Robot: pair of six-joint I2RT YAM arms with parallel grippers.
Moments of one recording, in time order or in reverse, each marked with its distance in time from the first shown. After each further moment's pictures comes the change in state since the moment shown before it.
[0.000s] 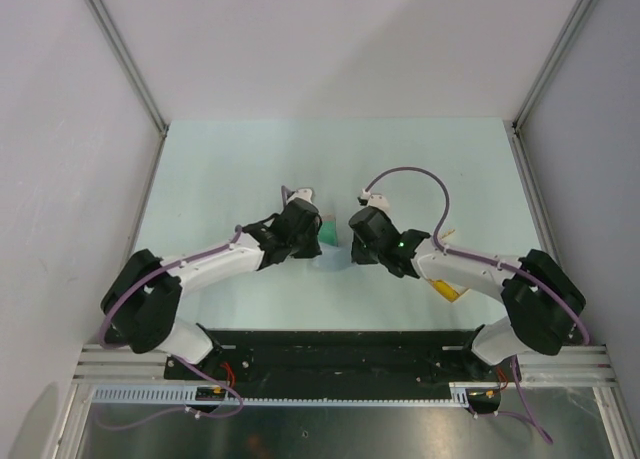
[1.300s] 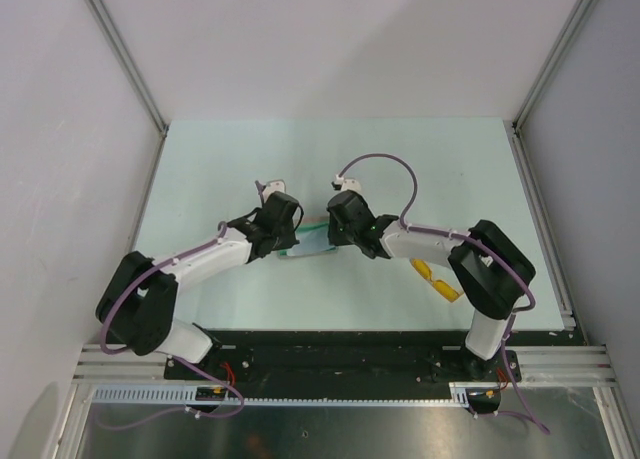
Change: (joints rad) left arm 0.154 -0.040 -0.030 -0.051 -0.162 0.023; right arm -0.037 0.313 0.210 0.204 -0.060 -0.121
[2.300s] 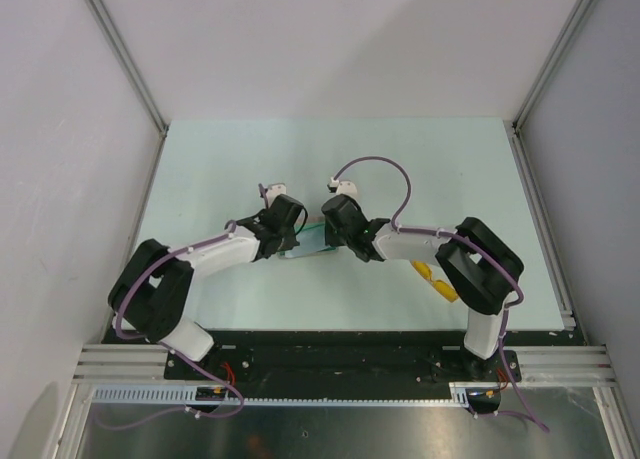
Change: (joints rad) left arm 0.002 0.091 -0.006 0.040 -0.064 -0.007; right arm 0.026 0.065 0.010 0.066 0.079 -0.008
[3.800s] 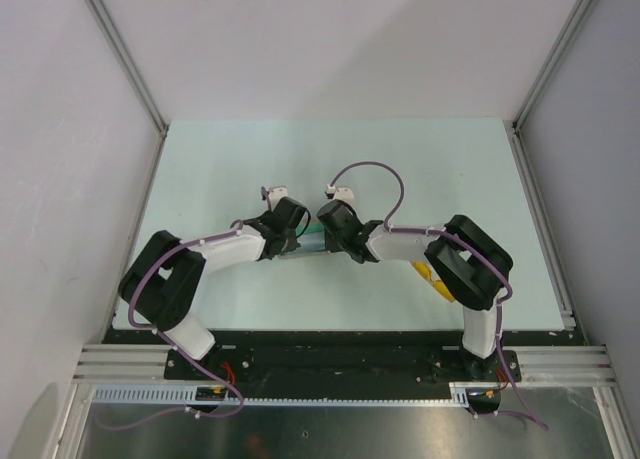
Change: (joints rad) left arm 0.000 0.076 -0.003 0.043 -0.035 -0.016; right arm 0.010 0.061 0.020 -0.049 0.034 0.009
